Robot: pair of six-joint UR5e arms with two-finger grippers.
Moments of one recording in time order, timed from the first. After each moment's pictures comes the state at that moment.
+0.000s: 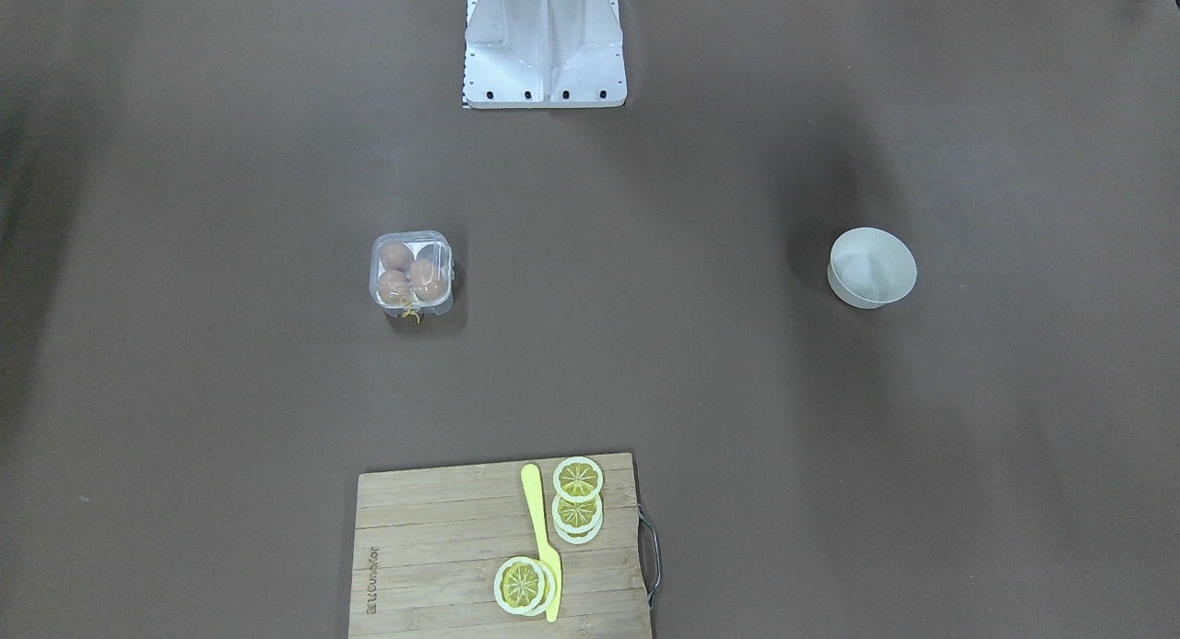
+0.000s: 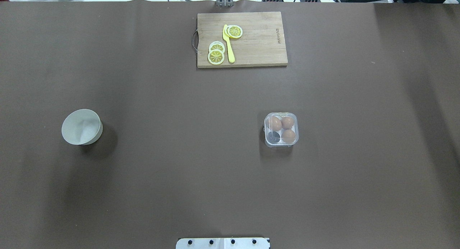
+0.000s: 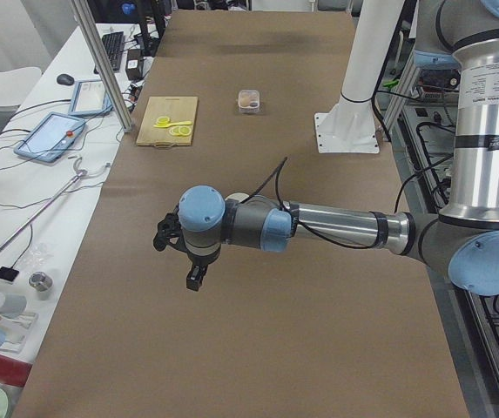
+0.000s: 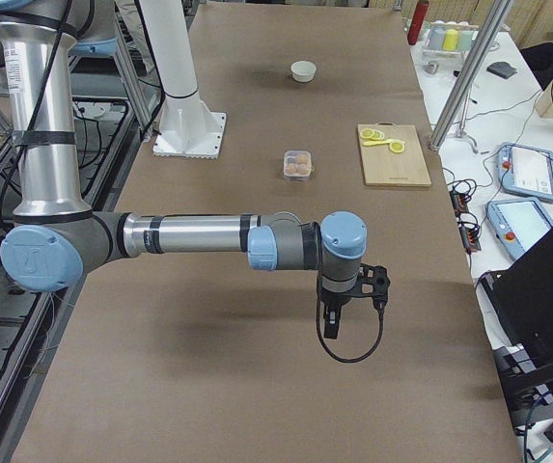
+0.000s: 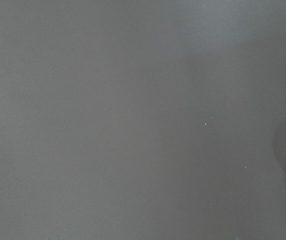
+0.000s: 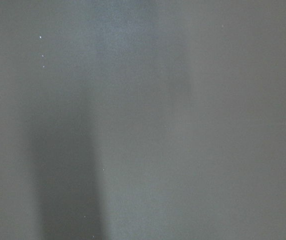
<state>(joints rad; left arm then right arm) -1.62 -1.58 -1.66 -1.62 -2.46 0.17 1.59 -1.53 1.60 -1.57 2.28 0.13</state>
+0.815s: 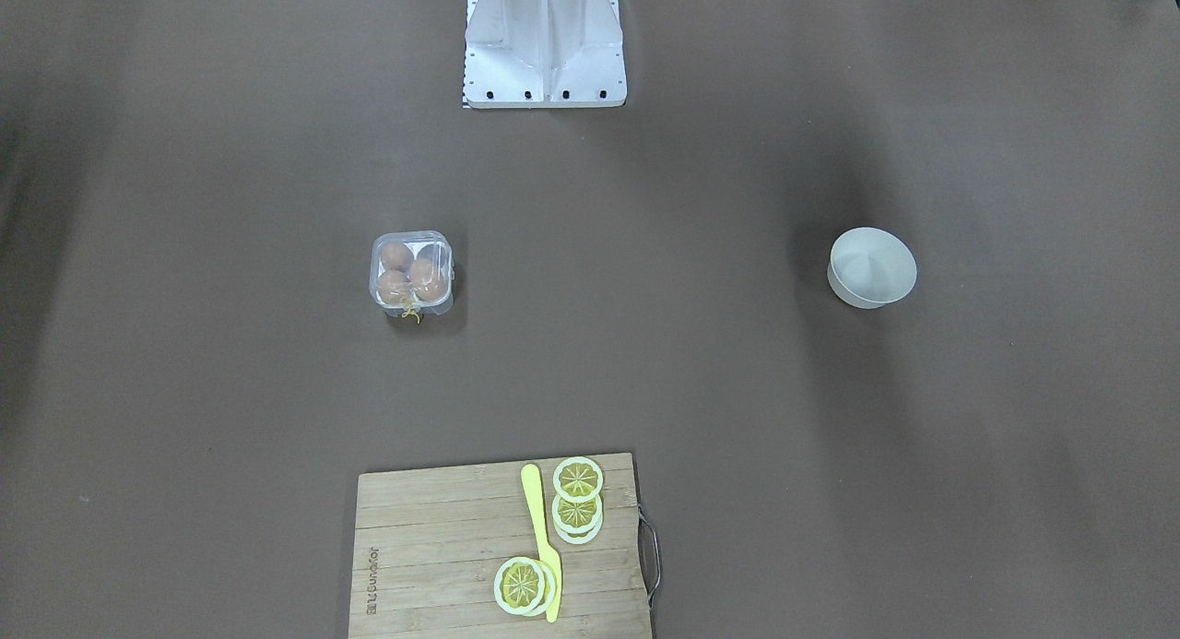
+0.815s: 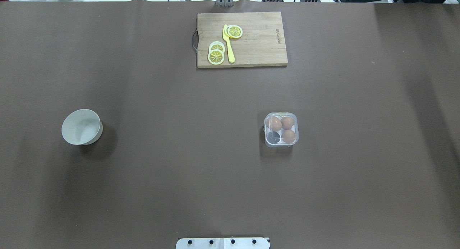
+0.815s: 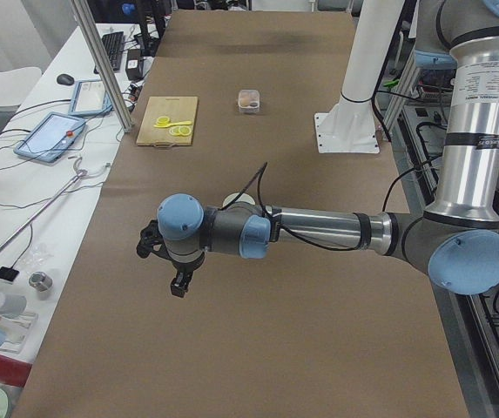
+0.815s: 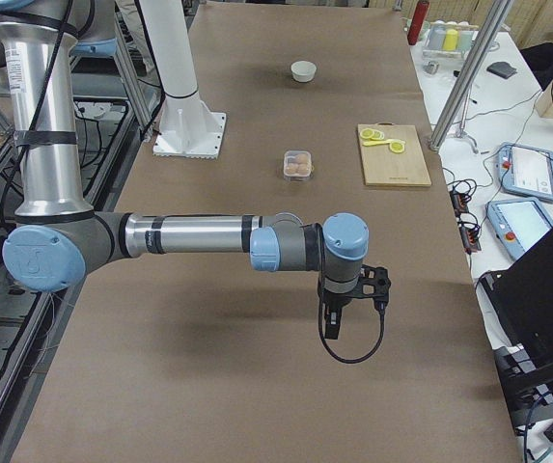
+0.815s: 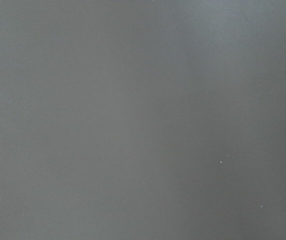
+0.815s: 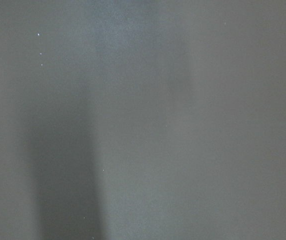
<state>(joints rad) -1.62 -1.61 -1.58 -1.65 -2.46 0.19 1.58 -1.52 1.58 -1.56 2.28 0.13</state>
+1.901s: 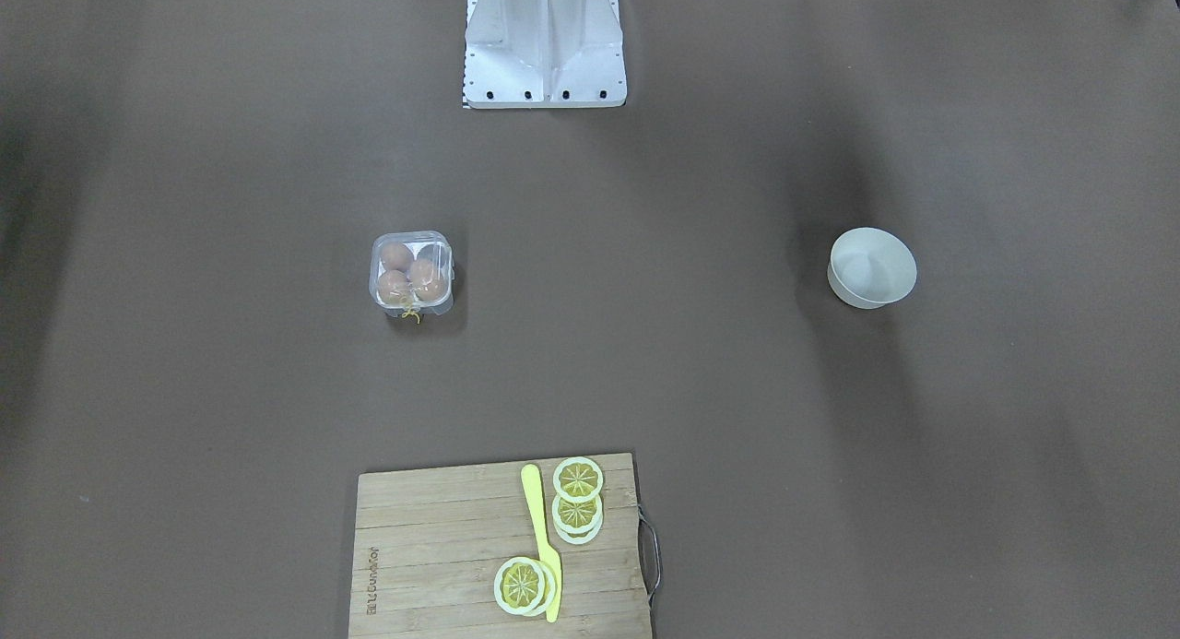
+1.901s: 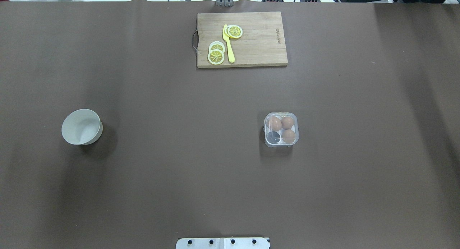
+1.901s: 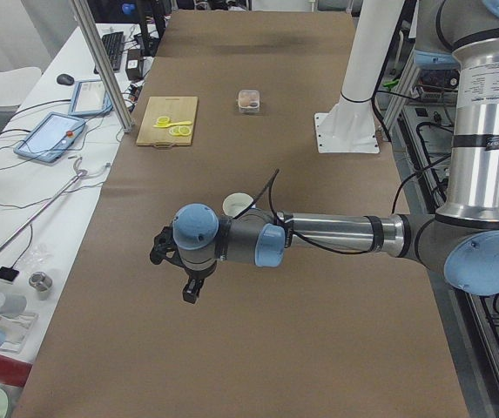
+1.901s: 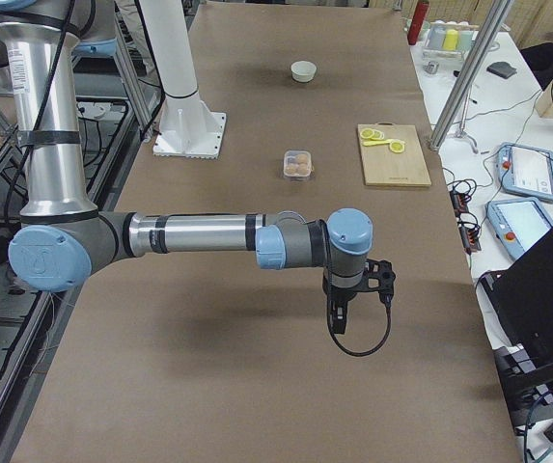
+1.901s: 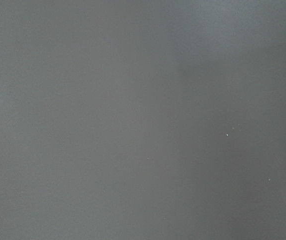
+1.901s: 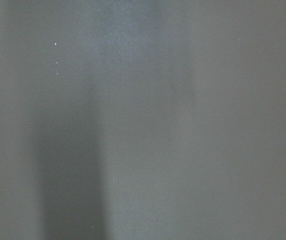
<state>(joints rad) -1.62 -1.57 -1.61 -1.67 -2.47 0.21 1.56 -1.51 1.58 -1.52 2.28 0.13</state>
